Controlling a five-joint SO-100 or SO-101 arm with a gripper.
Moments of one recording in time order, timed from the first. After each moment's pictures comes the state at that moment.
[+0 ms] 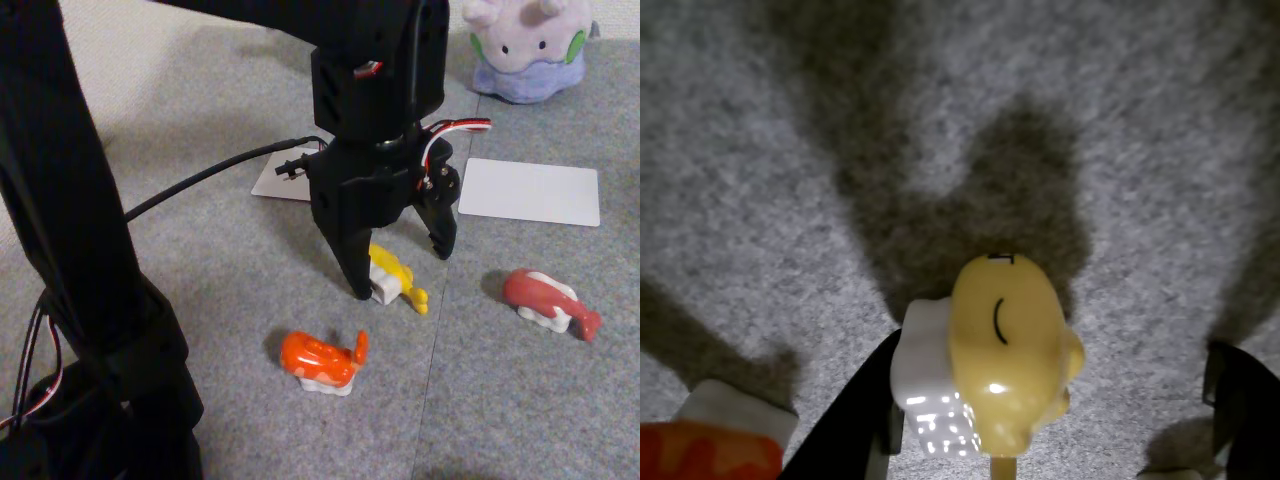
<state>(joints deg) 36.6 83.3 112.4 63.7 8.7</state>
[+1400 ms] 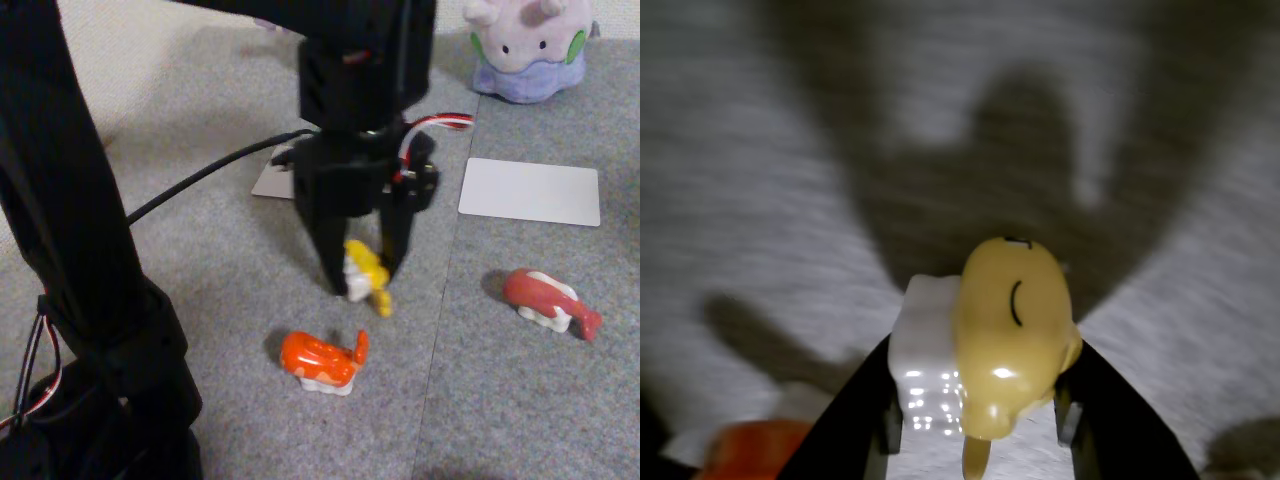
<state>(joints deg) 31.6 85.3 111.7 70.0 18.3</state>
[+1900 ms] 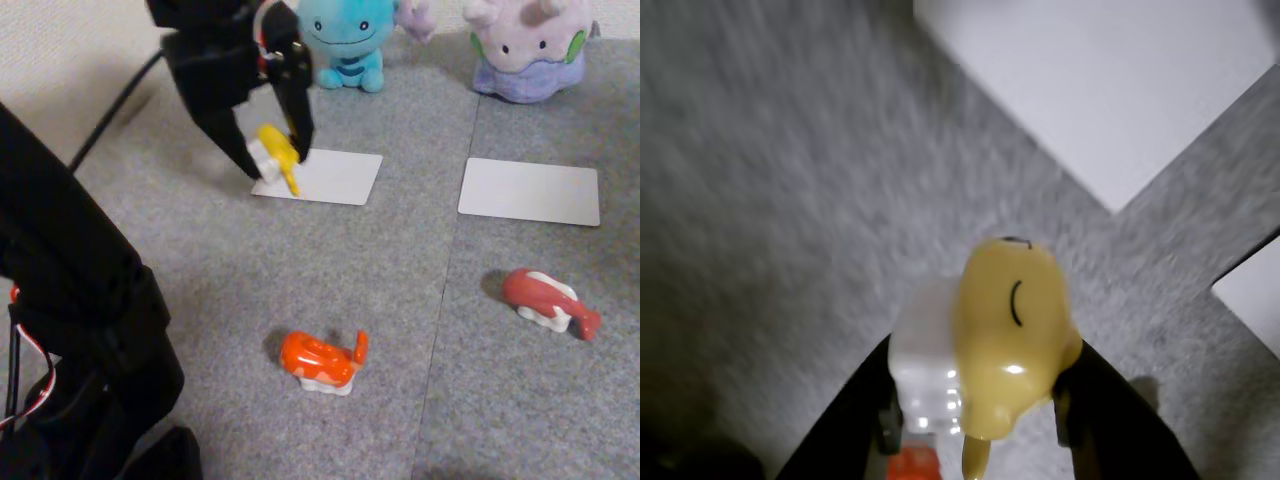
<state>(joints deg) 8.0 104.2 111.7 71.0 46.1</state>
